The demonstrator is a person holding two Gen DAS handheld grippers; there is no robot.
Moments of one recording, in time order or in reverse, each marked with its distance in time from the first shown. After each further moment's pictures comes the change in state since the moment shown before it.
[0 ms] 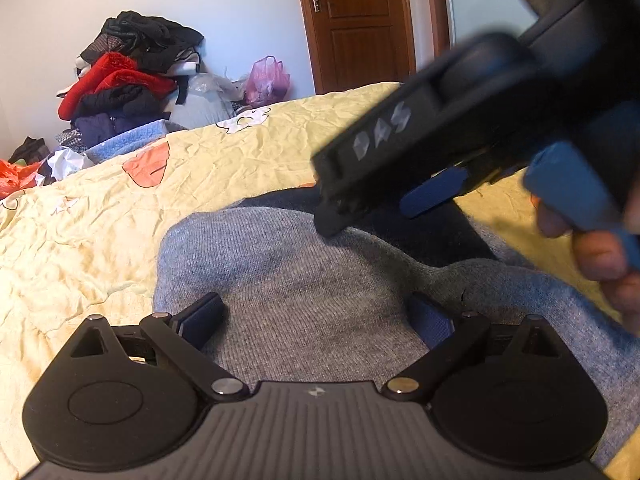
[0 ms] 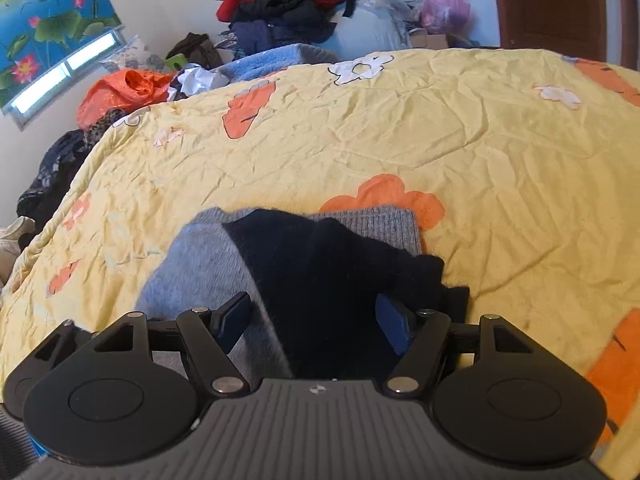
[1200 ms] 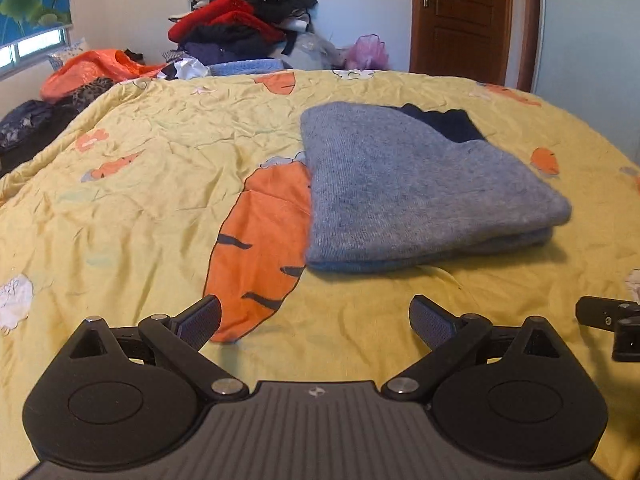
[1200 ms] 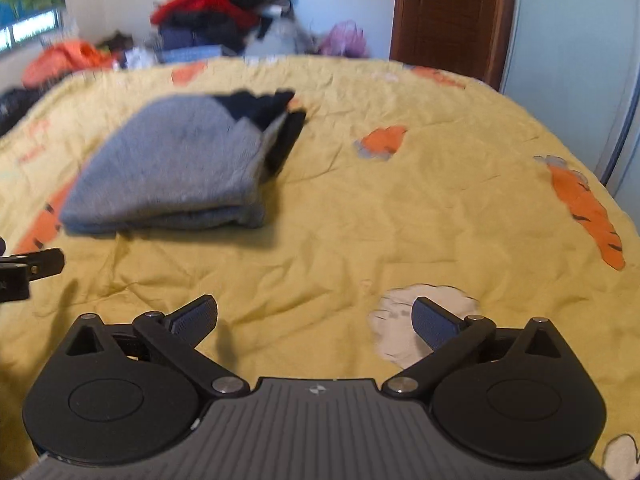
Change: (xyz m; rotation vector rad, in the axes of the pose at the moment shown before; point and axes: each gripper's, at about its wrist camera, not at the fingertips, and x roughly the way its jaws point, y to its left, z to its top) left arm -0.138 0.004 -0.115 -0.279 0.083 0.196; right arm -0.158 0.034 -0.215 -0.084 -0.100 -0.417
